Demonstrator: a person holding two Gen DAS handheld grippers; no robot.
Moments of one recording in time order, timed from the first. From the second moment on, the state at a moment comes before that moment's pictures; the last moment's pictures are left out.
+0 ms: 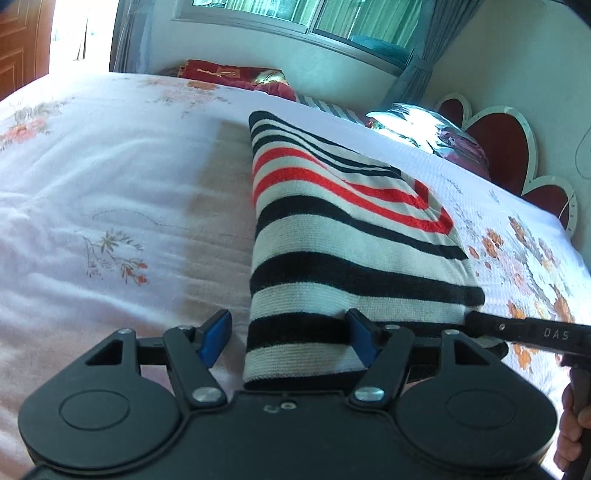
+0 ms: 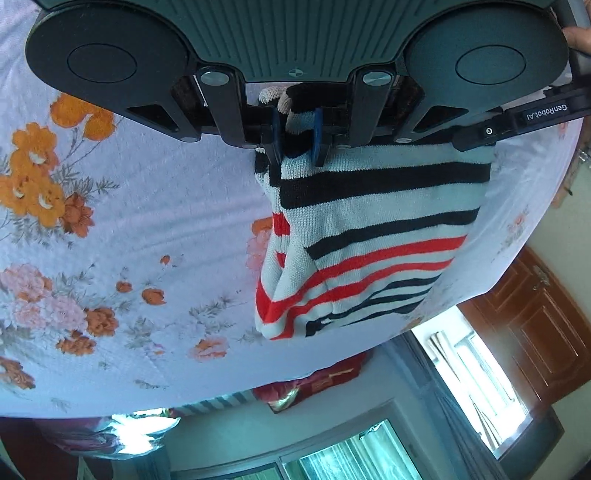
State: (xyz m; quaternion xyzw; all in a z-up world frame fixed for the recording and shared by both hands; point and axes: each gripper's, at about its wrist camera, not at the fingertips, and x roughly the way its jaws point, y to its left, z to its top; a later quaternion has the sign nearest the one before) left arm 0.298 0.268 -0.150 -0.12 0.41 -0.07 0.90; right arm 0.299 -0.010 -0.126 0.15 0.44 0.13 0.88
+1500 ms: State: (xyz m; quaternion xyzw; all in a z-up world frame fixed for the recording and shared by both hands) left arm 0.122 0.204 -0.018 -0.05 0.39 0.14 0.91; right arm 0.124 -0.024 -0.004 0.02 0.35 0.19 0.92
